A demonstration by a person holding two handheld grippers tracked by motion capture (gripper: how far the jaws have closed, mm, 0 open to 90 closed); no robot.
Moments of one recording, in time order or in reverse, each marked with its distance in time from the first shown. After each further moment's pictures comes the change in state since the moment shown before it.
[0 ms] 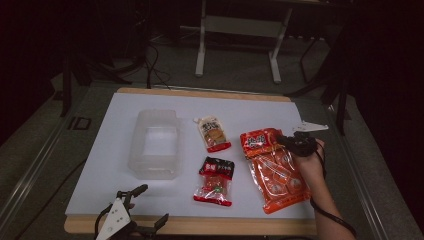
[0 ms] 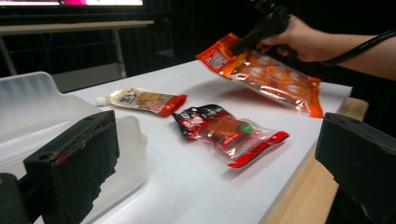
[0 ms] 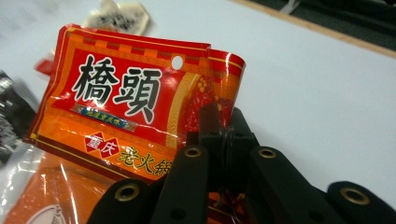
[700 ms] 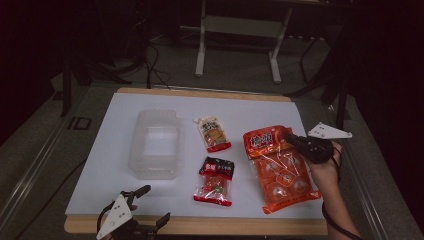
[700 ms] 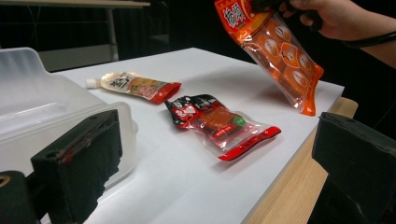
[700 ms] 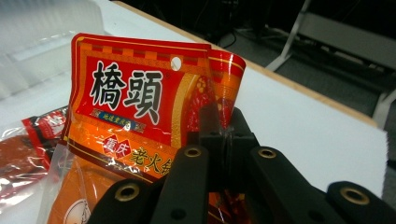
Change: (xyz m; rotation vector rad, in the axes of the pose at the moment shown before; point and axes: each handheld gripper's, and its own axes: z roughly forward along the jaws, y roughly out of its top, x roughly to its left) left arm 0.000 0.003 0.005 0.048 -0.037 -0.071; right arm 0.033 0.019 -0.071 -0.161 -0.010 -0.104
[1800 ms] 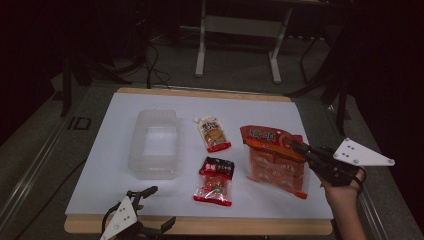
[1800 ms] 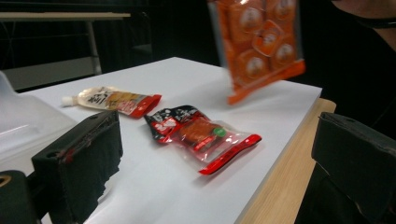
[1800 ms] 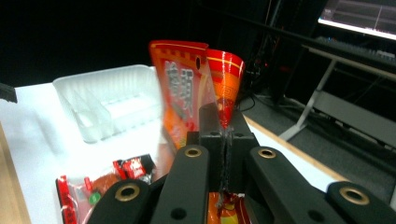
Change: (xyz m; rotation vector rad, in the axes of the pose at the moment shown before) left arm -0.011 0.009 0.007 -0.032 -0.070 0.043; right arm 0.062 0.038 -0.086 -0.246 0.096 -0.115
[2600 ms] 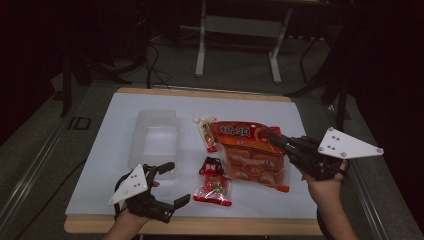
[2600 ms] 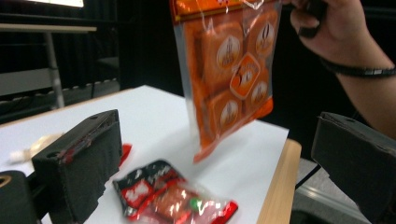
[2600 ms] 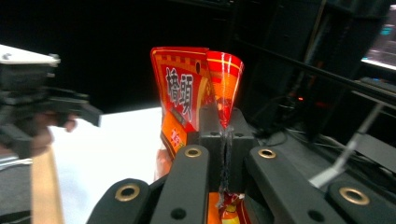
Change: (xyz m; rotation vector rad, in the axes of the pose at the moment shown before) left arm 0.022 0.073 0.040 -0.043 -0.150 -0.060; right arm 0.036 0.055 0.026 -0.102 0.152 -0.042
